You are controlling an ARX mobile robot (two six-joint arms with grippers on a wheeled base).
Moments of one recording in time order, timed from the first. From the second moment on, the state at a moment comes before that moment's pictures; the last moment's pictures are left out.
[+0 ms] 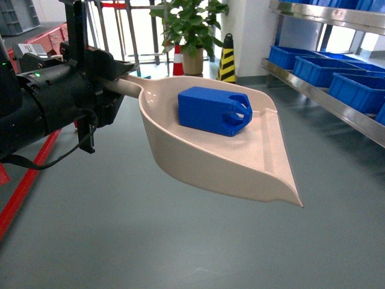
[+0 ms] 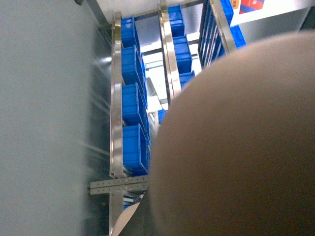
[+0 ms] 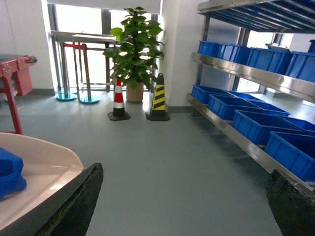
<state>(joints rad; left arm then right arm) -0.23 1.91 0.78 1.14 0.15 -1.36 0.15 1.03 0.21 0.93 0.19 -0.07</state>
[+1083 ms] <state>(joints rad) -0.23 1.91 0.78 1.14 0.15 -1.36 0.15 1.03 0.21 0.93 0.19 -0.07</state>
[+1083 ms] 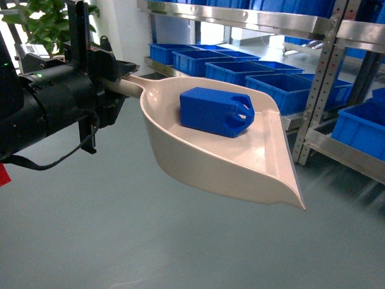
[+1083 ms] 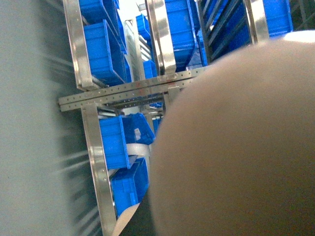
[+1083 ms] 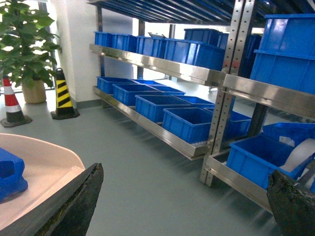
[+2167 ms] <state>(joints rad) -0.23 1.91 0.78 1.14 0.15 -1.36 0.15 1.03 0.21 0.93 0.19 -0.07</state>
